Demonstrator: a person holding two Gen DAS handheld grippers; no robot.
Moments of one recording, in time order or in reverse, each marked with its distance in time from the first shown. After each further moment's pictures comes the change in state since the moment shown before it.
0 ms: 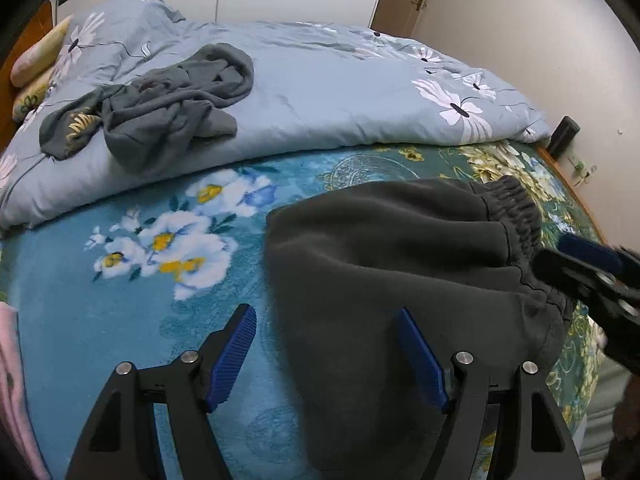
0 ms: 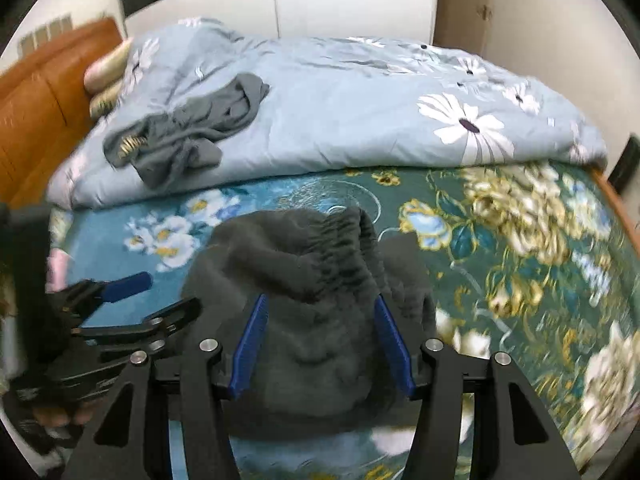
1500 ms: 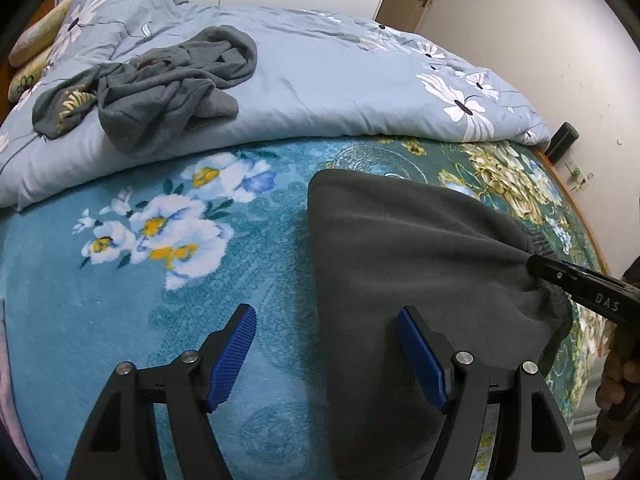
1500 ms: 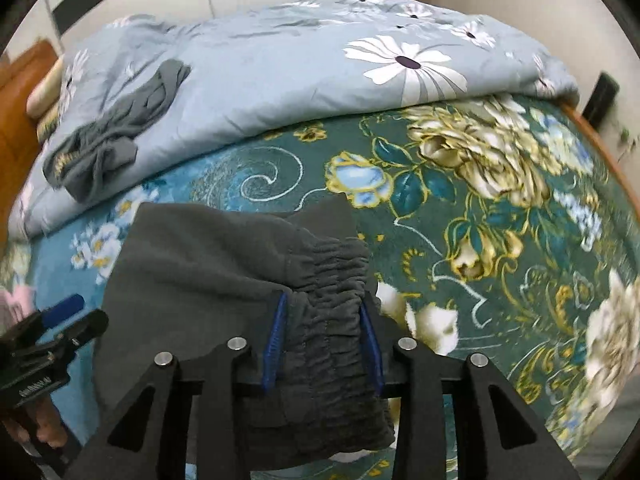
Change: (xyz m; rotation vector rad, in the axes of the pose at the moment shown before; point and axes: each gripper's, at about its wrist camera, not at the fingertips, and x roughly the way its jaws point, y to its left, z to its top) left arm 0.011 0.010 0.001 -0.045 0.038 -0.039; right arm 0.039 -0.075 -0.016 0.217 0.118 -0.028
